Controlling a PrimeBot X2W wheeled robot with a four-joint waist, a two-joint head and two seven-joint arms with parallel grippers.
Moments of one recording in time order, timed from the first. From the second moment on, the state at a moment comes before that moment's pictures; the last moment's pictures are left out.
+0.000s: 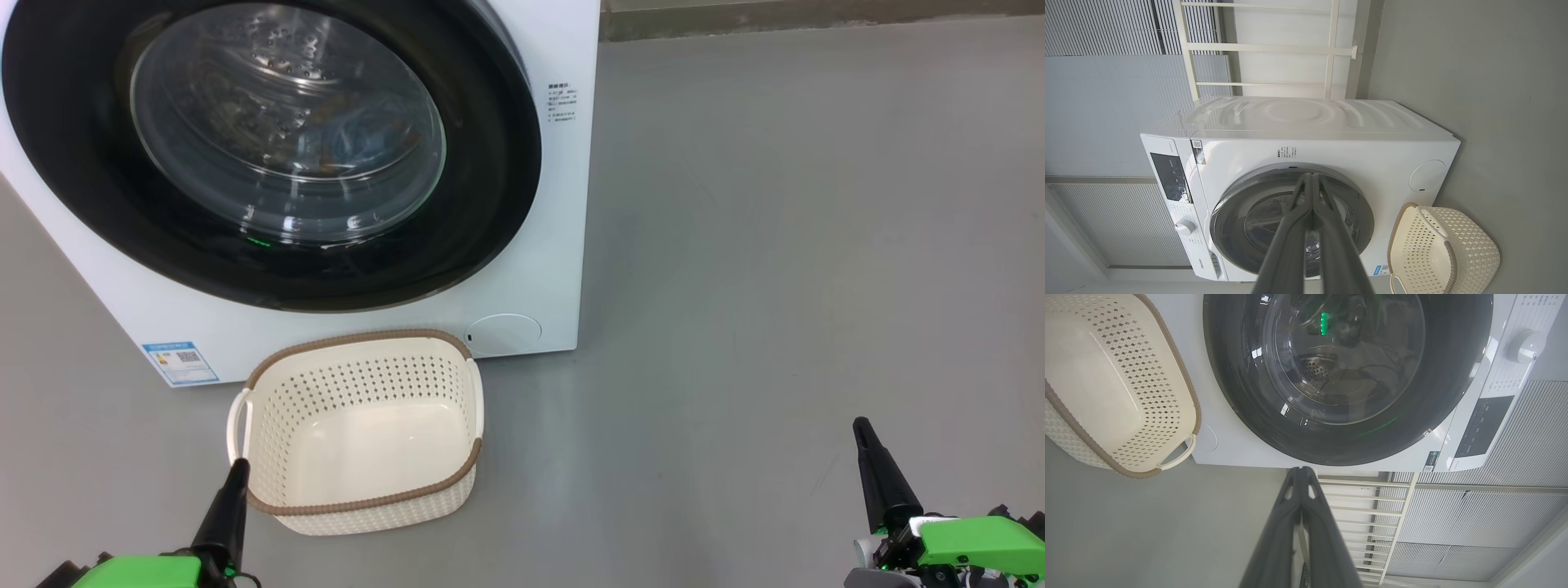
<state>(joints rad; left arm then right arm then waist) -0.07 0.03 0.08 0.26 -1.60 -0.12 0.11 -0.07 -0.05 -0.14 0.28 1.60 0.13 0.11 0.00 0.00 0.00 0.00</state>
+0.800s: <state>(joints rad) -0.07 0.03 0.08 0.26 -1.60 -0.12 0.11 -0.07 -0.05 -0.14 0.28 1.60 0.13 0.11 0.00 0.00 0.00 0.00</state>
